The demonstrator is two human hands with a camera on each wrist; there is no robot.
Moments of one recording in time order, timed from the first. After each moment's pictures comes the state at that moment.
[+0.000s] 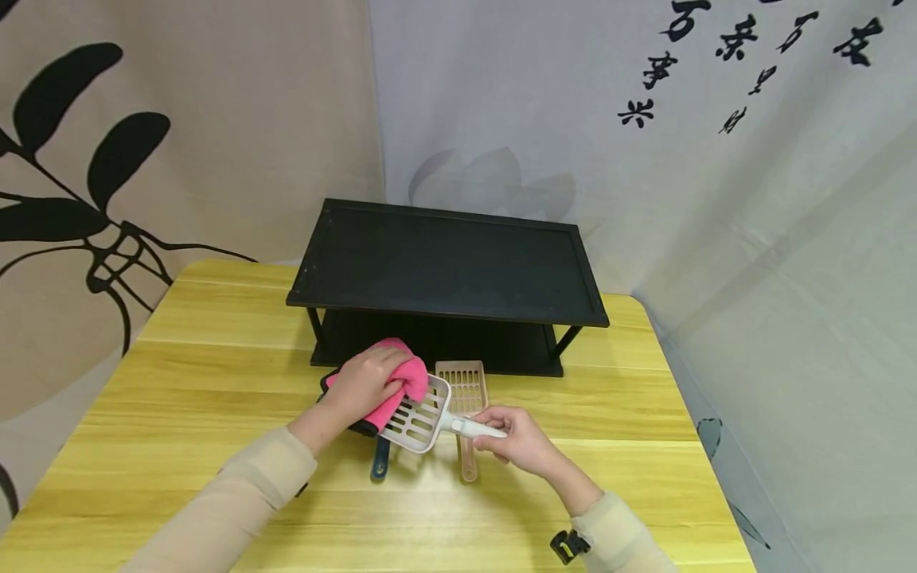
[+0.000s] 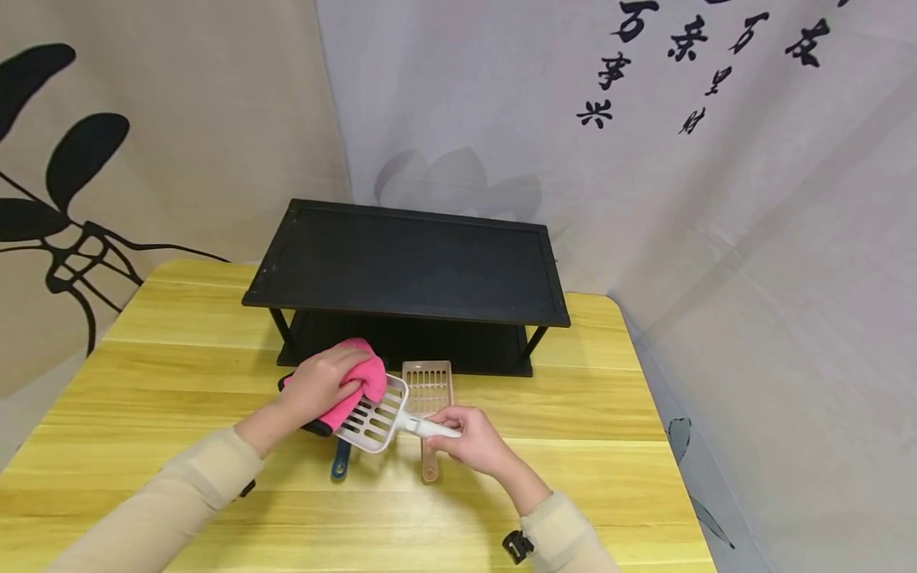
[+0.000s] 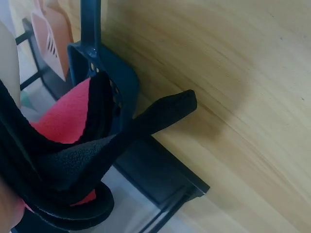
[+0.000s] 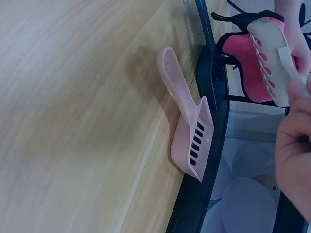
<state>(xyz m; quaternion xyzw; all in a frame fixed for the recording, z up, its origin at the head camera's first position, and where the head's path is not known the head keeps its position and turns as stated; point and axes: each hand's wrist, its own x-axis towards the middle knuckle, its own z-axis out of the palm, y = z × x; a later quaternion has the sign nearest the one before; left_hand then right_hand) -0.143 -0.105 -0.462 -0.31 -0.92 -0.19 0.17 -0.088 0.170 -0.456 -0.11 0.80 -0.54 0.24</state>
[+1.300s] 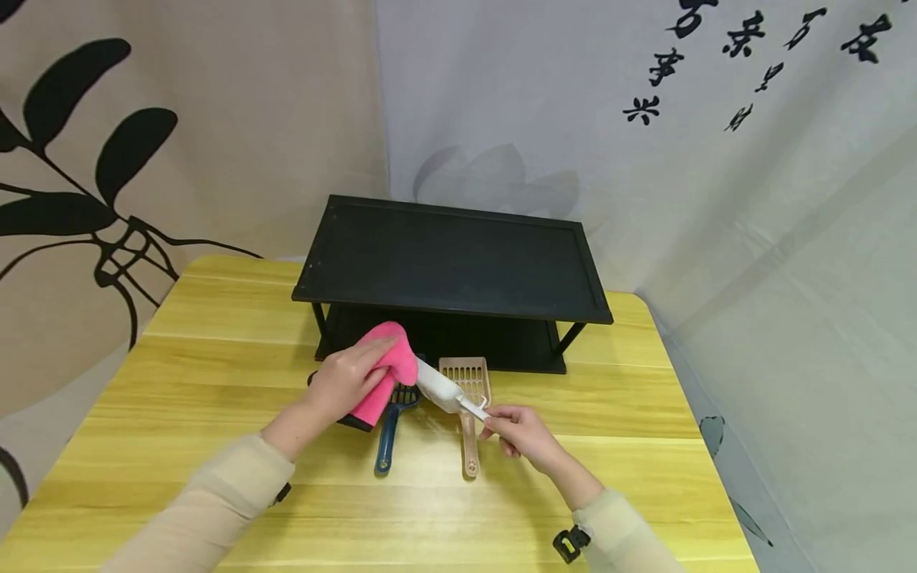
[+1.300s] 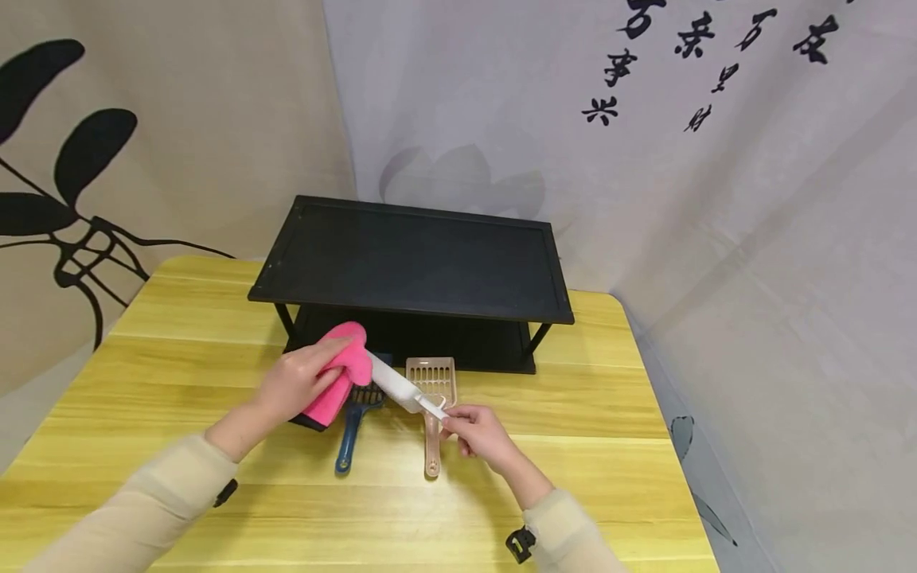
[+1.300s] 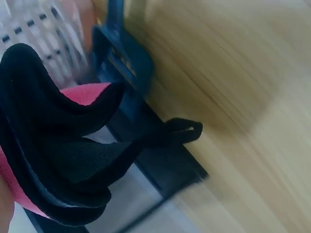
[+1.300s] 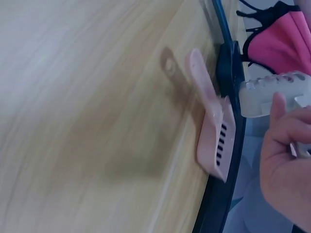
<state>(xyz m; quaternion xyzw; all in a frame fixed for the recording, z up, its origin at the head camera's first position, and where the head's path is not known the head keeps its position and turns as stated) -0.128 -0.125 -0.444 -0.31 -0.88 -0.22 0.28 -0.094 0.178 -0.478 -0.05 0.76 -0.59 0.26</state>
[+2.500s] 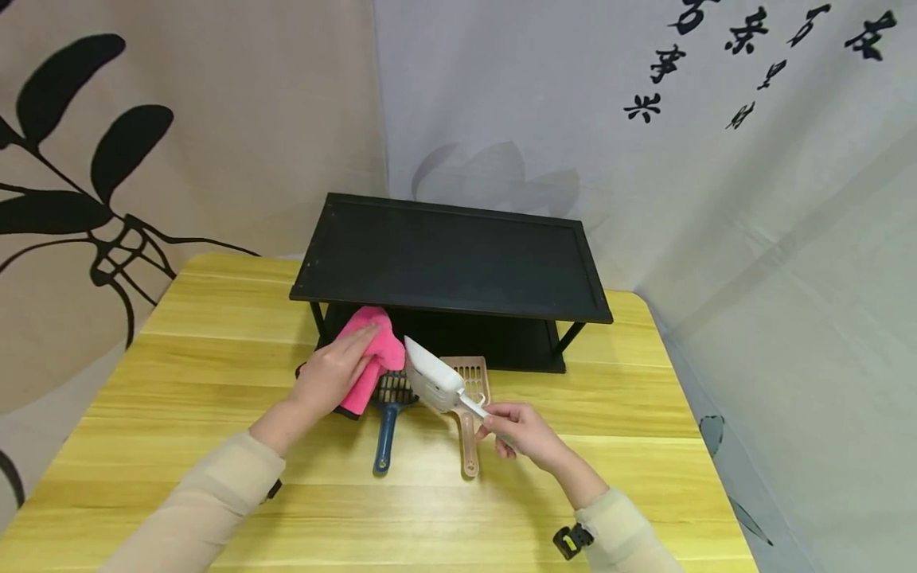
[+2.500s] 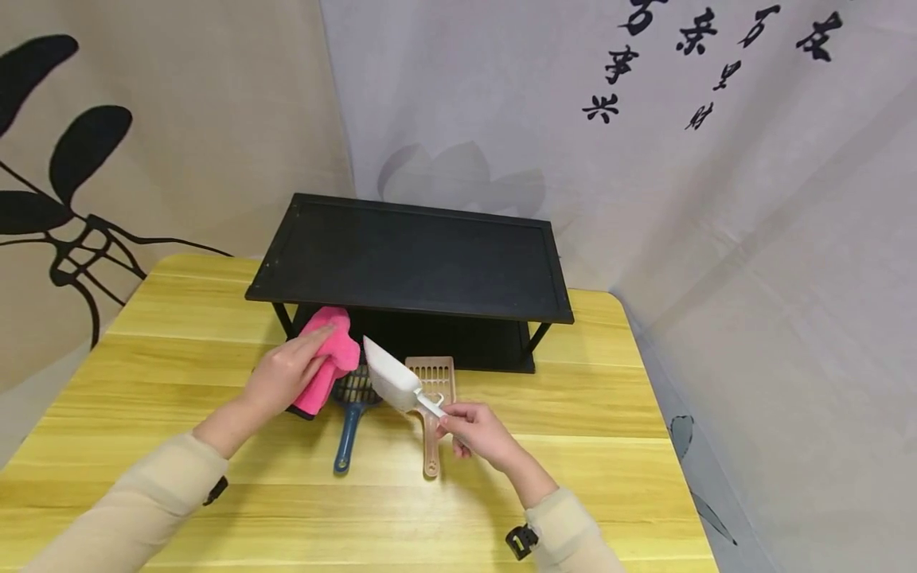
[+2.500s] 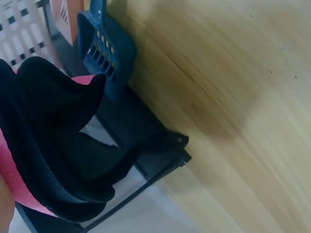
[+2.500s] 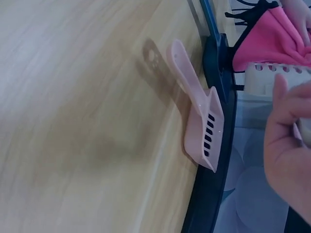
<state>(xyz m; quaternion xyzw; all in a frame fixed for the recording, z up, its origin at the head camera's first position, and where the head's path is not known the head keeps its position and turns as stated) -0.133 -0.139 -0.446 -0.28 -0.90 -0.18 0.29 -0.096 0.180 -0.468 -0.10 0.74 -0.59 0.29</state>
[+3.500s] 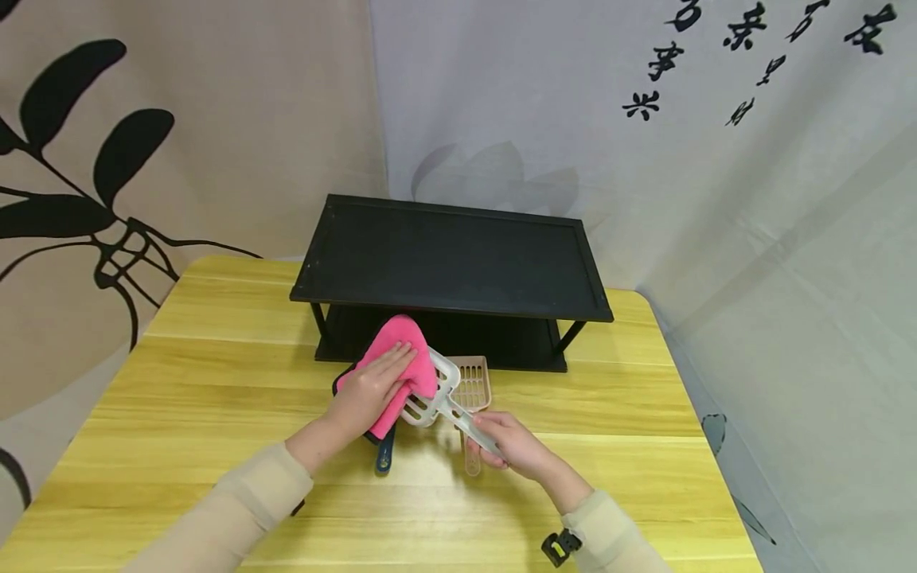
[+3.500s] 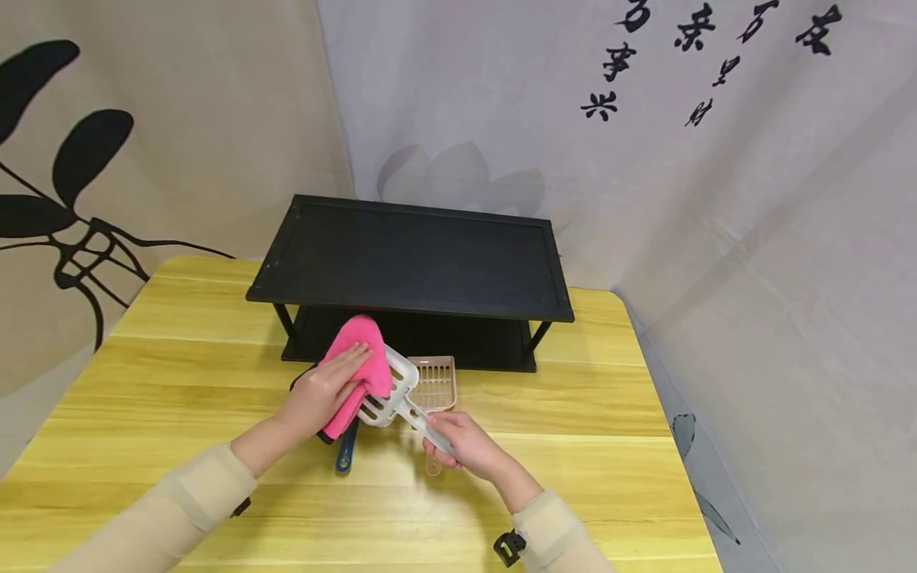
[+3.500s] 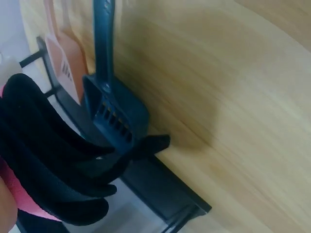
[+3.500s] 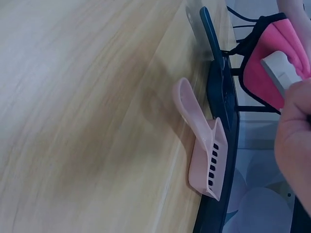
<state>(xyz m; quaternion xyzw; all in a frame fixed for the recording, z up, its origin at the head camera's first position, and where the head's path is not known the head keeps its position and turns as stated) -0.117 -0.098 -0.462 -0.33 -0.88 -0.21 0.28 -0.088 0.162 -0.476 -0.14 0.66 -0.65 0.35</state>
